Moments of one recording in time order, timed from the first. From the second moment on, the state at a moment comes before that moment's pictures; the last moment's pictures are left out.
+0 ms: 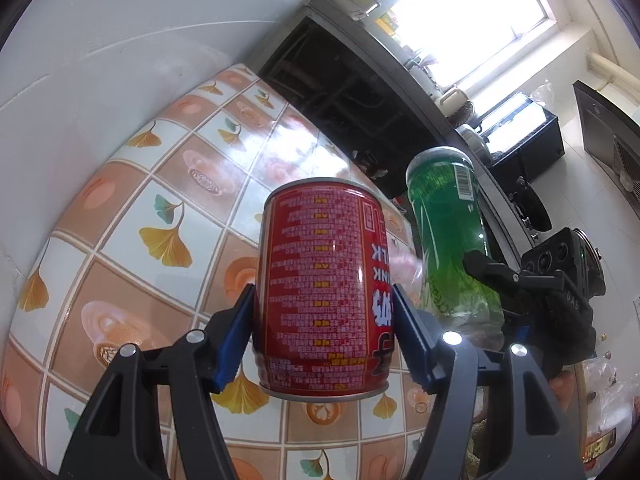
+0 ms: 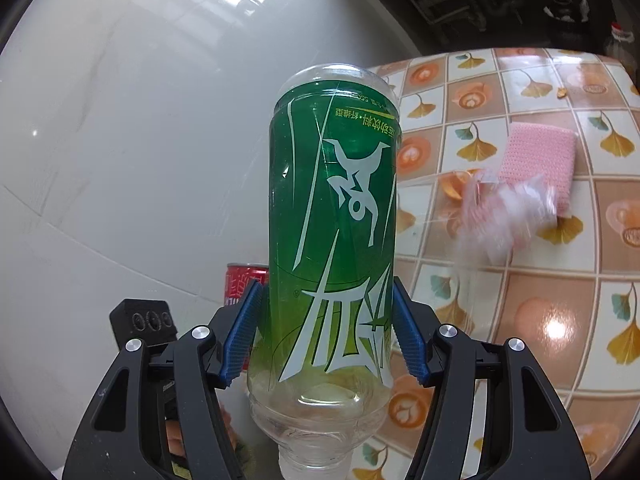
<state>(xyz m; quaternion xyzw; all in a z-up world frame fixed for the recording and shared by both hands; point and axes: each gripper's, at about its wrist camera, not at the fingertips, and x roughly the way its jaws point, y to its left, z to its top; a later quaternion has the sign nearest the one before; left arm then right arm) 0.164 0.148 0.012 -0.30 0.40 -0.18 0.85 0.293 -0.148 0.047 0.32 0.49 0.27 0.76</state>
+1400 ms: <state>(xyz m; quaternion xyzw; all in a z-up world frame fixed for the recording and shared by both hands) 0.135 -0.185 0.064 -0.09 0.45 -0.47 0.75 -0.009 -0.456 0.015 0.54 0.31 -0.01 0.79</state>
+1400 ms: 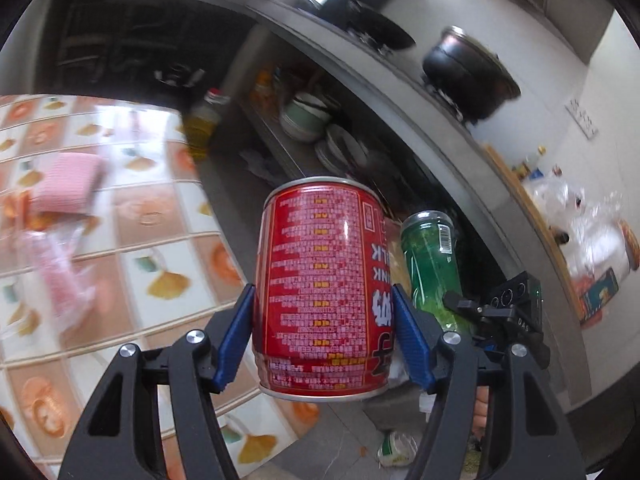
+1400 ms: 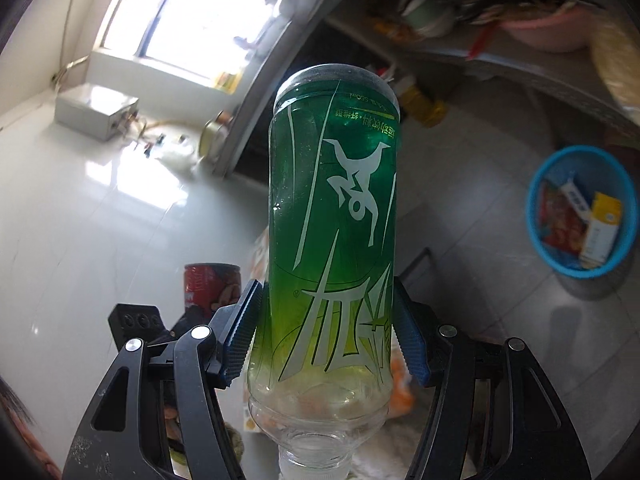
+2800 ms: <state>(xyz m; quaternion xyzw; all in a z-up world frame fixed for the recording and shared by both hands) 0.190 -0.527 -0.172 0.08 0.67 -0.41 0.62 -0.007 -0.598 -0.260 0.62 0.43 -0.24 0.61</state>
